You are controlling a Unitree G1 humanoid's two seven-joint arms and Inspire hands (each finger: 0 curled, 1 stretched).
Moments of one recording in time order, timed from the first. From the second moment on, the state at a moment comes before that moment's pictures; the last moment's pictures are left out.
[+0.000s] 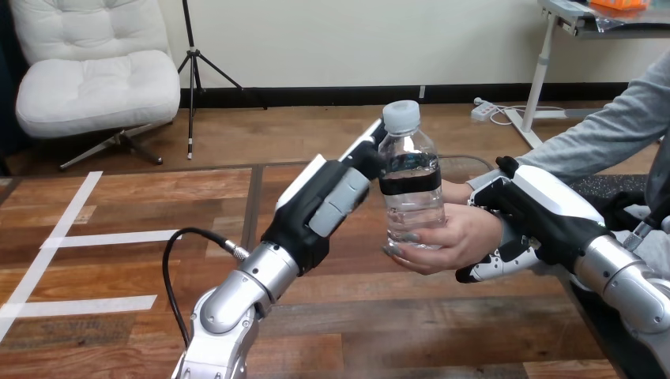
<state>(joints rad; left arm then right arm) -0.39 0.03 -0.09 0.57 -0.07 -0.40 -0.46 -0.40 -0.61 0.16 0.66 -0.44 -0.50 0.16</state>
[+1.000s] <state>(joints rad) -0.30 0.03 -0.03 0.46 -0.15 -0.40 -0.42 -0.40 -0.61 0.16 0.66 -0.44 -0.49 0.16</state>
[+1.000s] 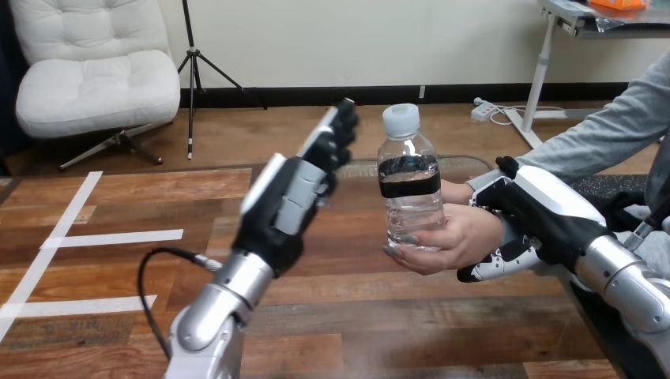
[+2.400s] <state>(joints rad) -0.24 0.06 0.12 0.42 -0.25 -0.39 -0.38 -0.40 -0.62 0.16 0.66 -0.53 -0.47 0.12</state>
